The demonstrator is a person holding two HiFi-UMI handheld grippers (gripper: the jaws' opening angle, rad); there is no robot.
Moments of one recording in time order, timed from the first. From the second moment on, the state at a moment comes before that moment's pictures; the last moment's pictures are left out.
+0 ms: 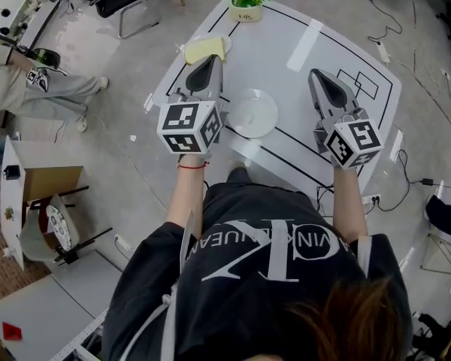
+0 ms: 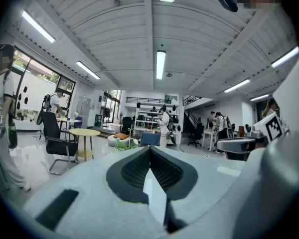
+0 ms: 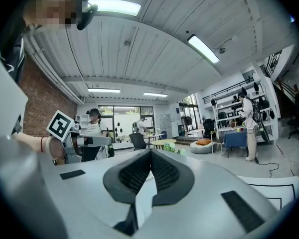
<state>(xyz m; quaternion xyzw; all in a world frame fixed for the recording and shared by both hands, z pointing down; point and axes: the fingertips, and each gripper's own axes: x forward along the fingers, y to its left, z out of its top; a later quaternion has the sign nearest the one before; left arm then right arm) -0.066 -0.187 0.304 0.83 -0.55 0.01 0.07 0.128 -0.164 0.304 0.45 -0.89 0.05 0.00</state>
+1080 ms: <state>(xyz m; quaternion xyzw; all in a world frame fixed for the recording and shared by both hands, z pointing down) -0.062 -0.185 0.308 0.84 -0.54 0.02 0.08 0.124 -0.154 0.297 0.43 -0.90 0.04 0.00</state>
